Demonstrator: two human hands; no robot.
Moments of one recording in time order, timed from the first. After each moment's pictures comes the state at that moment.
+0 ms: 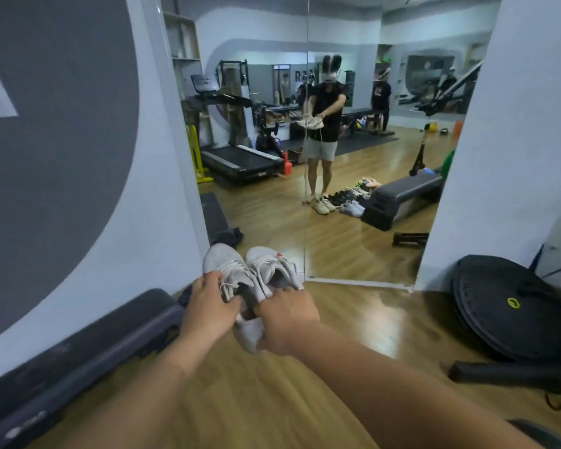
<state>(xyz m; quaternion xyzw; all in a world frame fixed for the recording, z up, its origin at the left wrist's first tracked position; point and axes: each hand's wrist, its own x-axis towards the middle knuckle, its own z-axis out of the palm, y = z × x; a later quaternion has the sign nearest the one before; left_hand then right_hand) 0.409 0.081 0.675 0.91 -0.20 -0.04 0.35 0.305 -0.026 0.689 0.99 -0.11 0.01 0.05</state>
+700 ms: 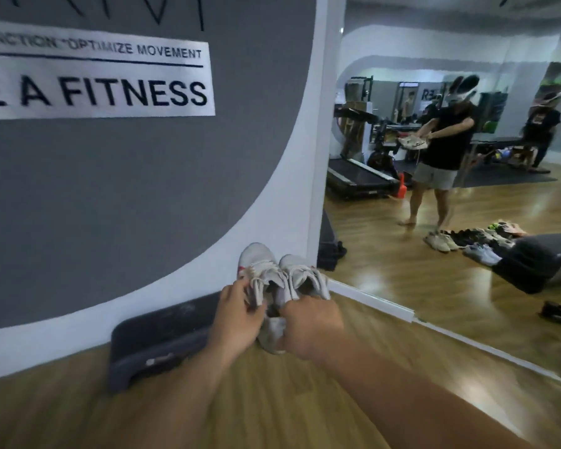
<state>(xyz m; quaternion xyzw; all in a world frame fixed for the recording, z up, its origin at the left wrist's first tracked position) 0.549 0.341 0.664 0.87 -0.09 0.04 0.48 0.491 0.203 0.703 1.00 0.02 0.00 0.01</state>
